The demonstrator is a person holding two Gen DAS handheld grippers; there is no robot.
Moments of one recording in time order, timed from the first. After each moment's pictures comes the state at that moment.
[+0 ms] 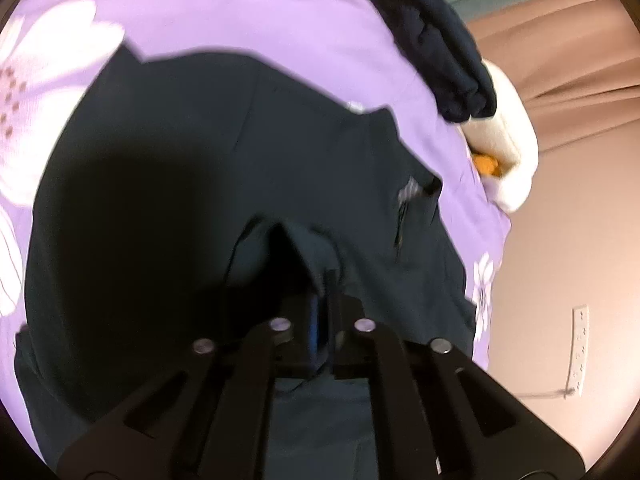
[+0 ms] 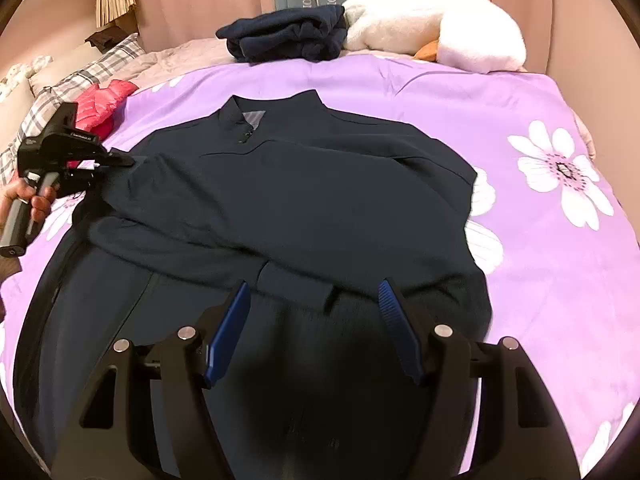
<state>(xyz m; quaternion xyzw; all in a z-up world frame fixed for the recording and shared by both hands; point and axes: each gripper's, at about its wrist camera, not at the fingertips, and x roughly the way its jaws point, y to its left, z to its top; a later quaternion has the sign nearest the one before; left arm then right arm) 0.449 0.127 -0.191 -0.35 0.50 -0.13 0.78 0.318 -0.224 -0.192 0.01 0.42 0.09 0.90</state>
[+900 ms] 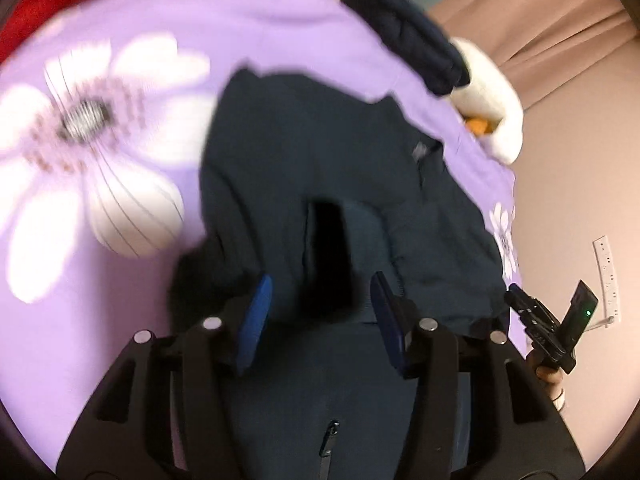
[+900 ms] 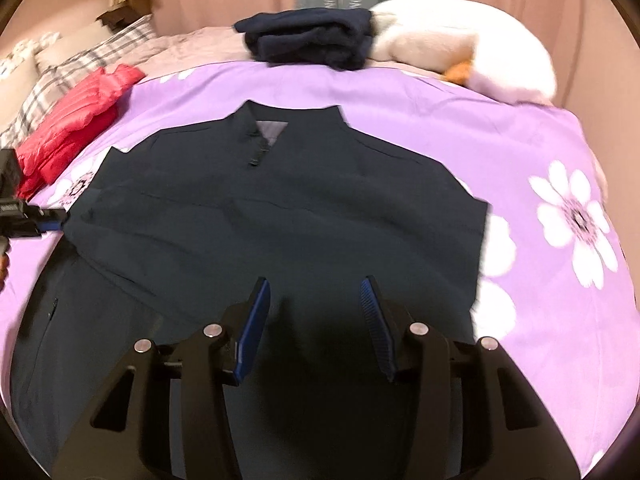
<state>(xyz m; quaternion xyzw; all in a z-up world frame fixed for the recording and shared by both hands) 0.338 0.204 -0.178 -0.25 0.47 -0.15 0.83 0.359 -0.189 -0.171 -0.04 0.42 0.11 0.90</state>
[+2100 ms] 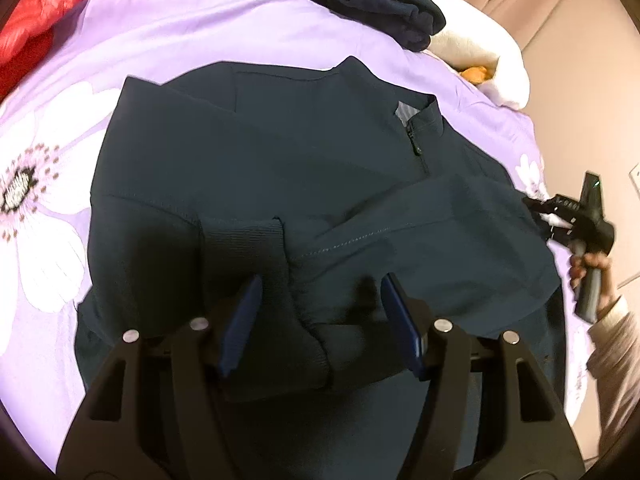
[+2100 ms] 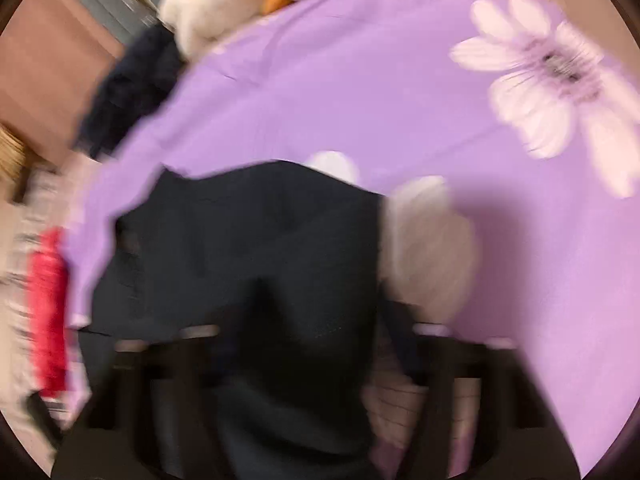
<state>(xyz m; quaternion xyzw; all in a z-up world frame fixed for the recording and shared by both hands) 0.365 0.108 -0.201 -0.12 0.48 -0.15 0.86 0.474 -0.342 -0.215 0.28 0.47 0.01 0.83</state>
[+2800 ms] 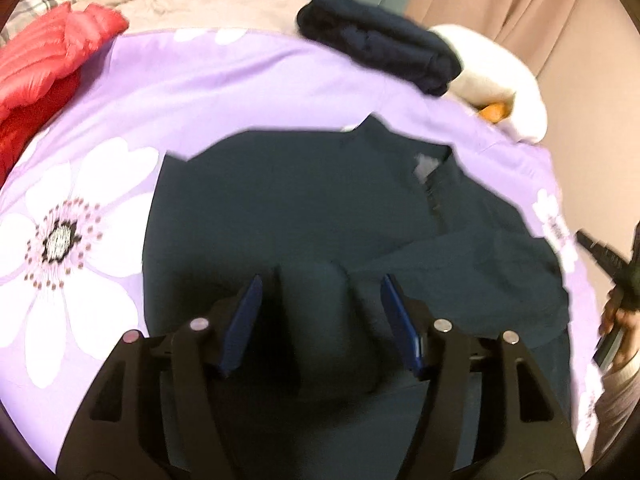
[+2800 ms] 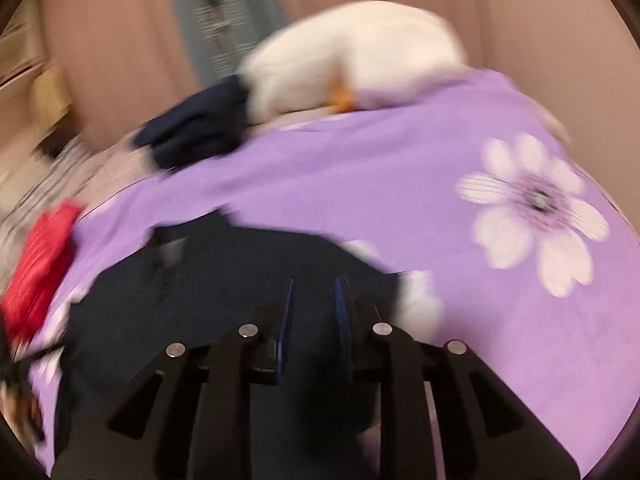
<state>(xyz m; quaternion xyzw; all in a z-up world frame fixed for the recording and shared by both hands) 0.380 0.122 -0.157 -0.12 0.43 -0.11 0.89 0.418 -0.306 -0.144 0.12 0.36 0.05 0.93</state>
